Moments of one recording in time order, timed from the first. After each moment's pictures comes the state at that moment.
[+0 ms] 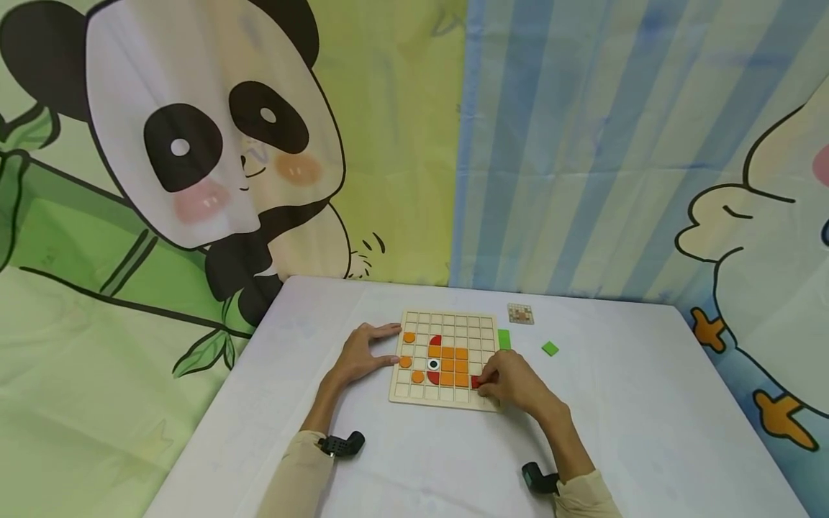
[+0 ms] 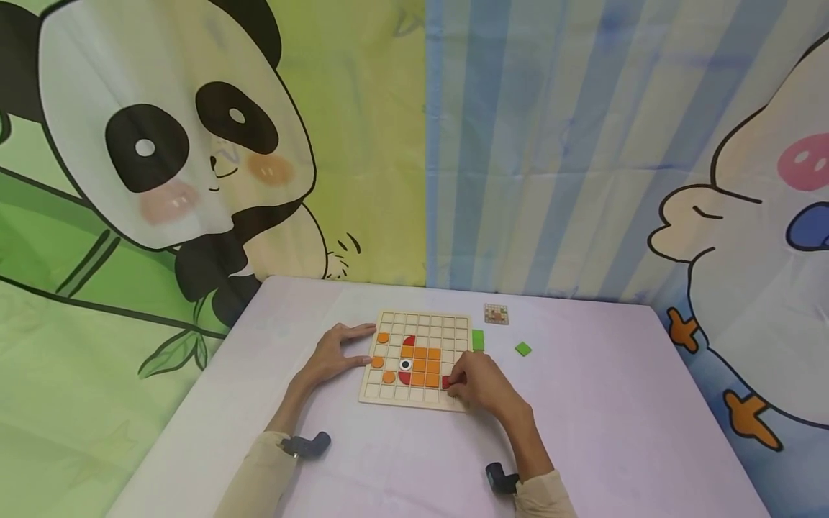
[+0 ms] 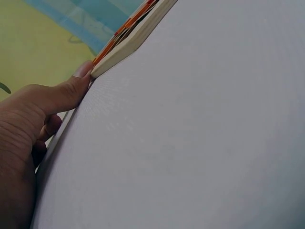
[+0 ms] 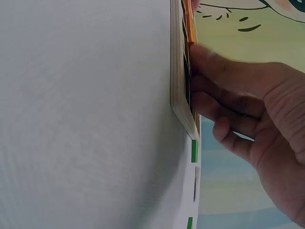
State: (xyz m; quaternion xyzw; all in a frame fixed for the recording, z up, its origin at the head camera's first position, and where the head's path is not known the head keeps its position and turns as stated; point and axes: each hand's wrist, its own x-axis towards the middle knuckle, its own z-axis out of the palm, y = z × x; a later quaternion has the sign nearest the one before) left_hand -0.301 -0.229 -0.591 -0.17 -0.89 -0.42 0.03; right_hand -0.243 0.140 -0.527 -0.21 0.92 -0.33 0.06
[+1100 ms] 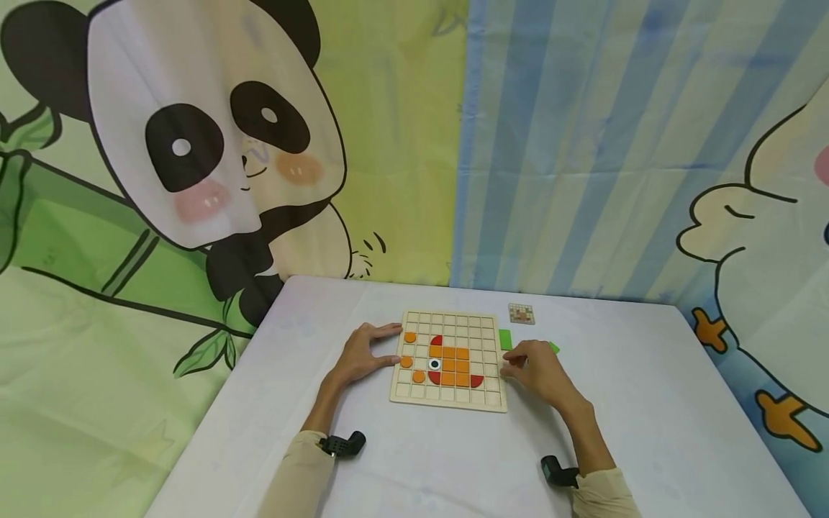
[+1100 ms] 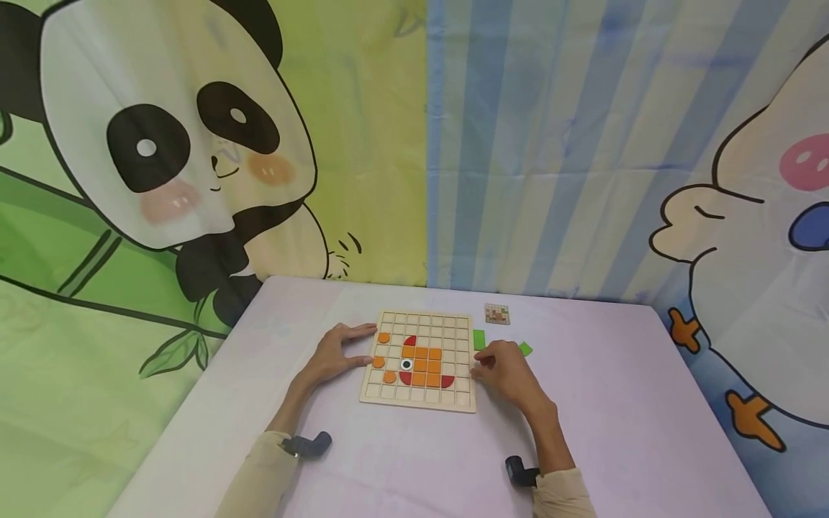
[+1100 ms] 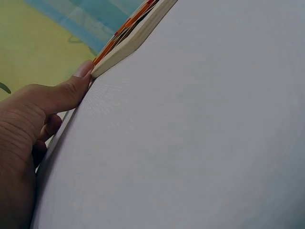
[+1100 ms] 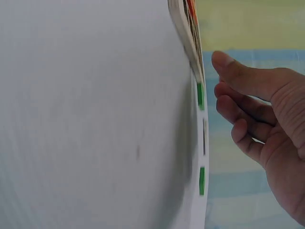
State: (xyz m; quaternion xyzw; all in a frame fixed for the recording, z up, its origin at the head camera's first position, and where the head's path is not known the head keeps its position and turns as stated) left_hand -0.301 -0.228 -0.590 -0.18 -0.89 -0.42 0.03; right_hand -0.260 0.183 -0.535 -0.18 0.93 -0.33 -0.04
